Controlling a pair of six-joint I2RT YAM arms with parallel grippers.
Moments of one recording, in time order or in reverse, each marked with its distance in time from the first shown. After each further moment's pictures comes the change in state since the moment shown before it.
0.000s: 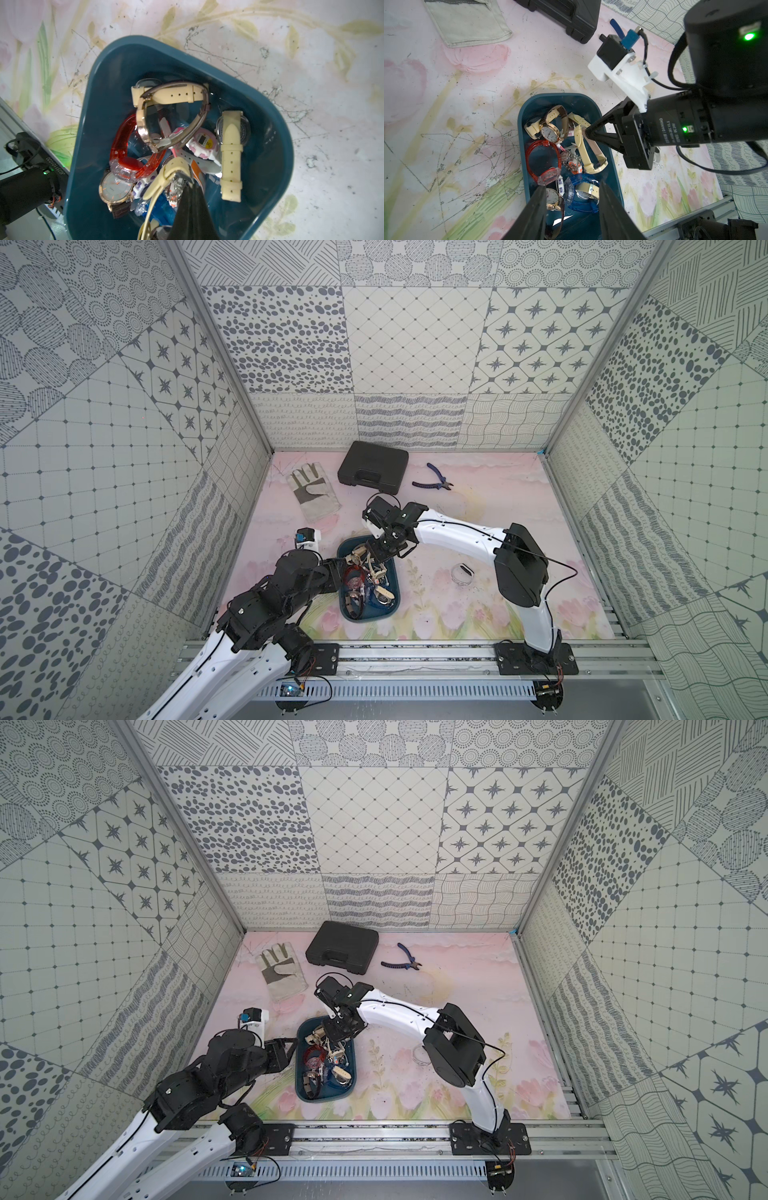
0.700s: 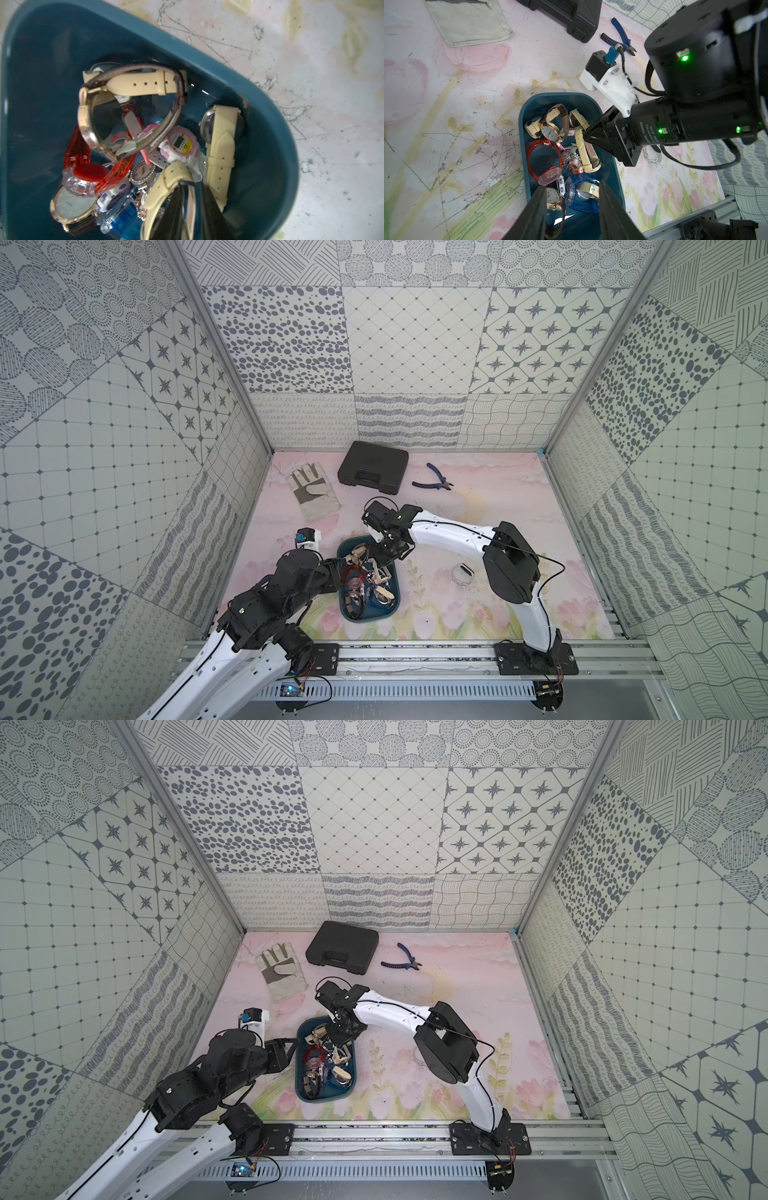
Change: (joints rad) left arm 0.000 0.005 0.000 -0.002 -0.002 0.000; right arm -0.008 0.046 -0.008 -0.023 0.039 -0.039
